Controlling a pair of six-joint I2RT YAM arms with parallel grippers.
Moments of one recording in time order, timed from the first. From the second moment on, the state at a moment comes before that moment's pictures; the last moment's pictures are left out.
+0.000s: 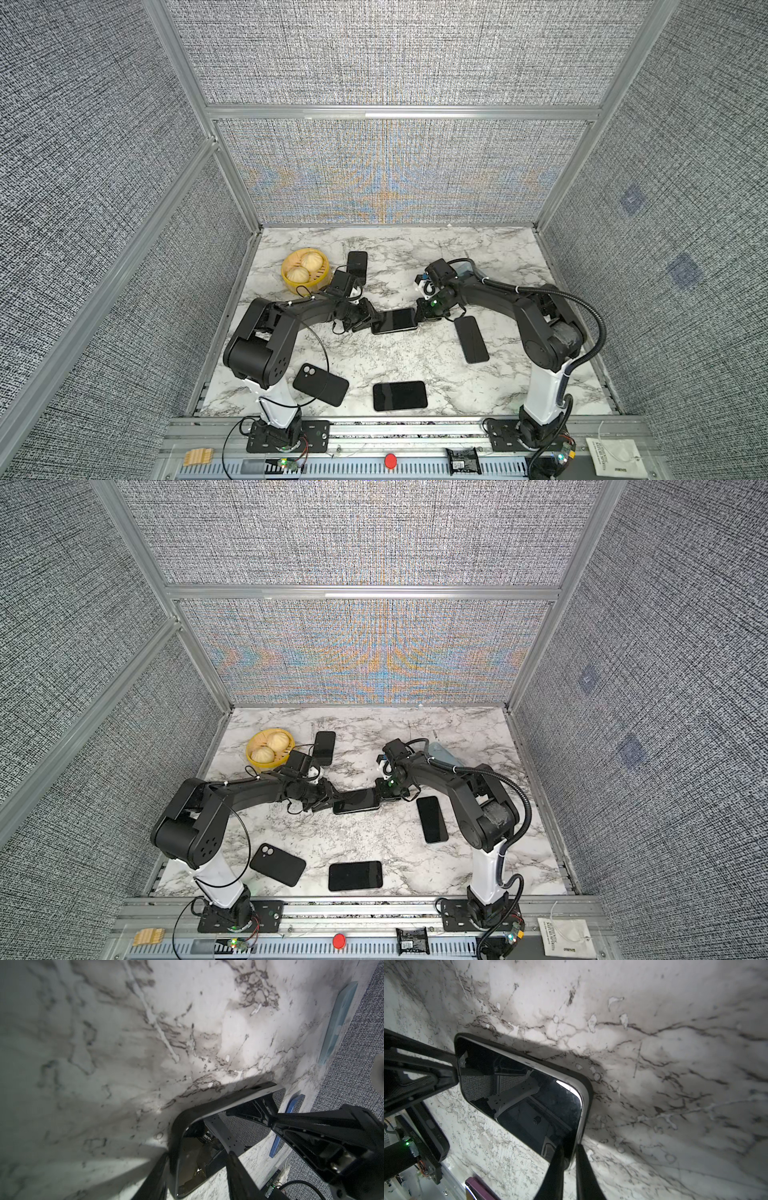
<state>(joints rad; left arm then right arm) -0.42 1.75 0.88 -0.23 0.55 -0.77 0.54 1.92 1.24 -0.57 -0.39 0.28</state>
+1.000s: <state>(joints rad) -0.42 1.76 0.88 -0.23 0.55 -0.78 0.55 1.95 1.24 -0.57 -0.39 0.33</state>
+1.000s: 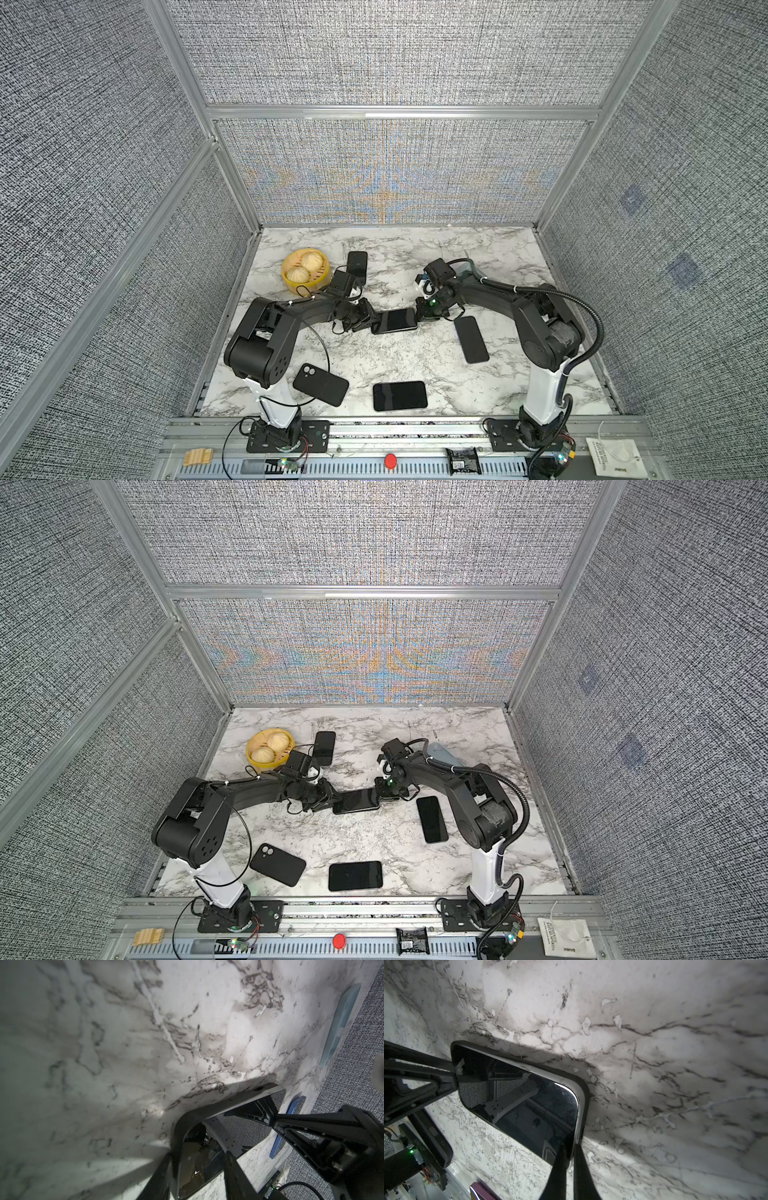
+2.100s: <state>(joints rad) -0.42 1.76 0.88 -0.24 0.52 -0.78 0.55 1.96 1.19 -0.48 -0.42 0.37</state>
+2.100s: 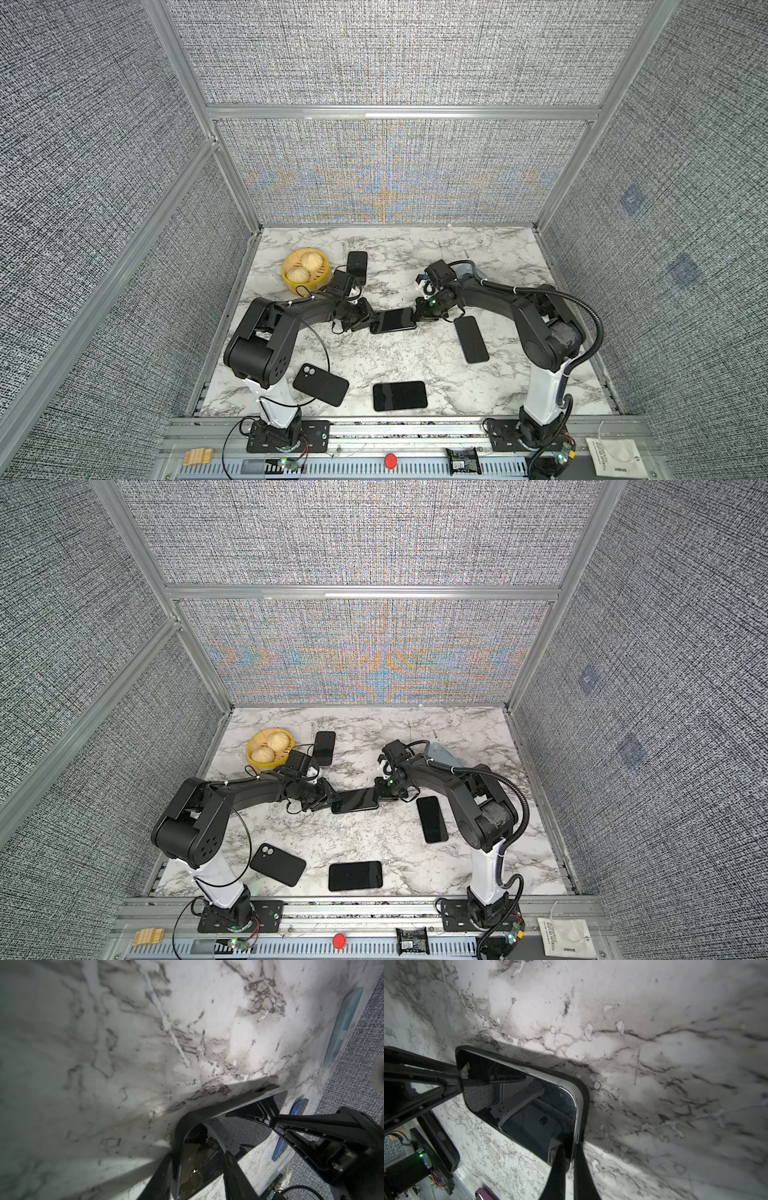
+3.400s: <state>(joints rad) -0.40 1.84 1.01 -0.29 0.52 -0.70 0.53 1.92 1.23 -0.48 -0.42 0.27</state>
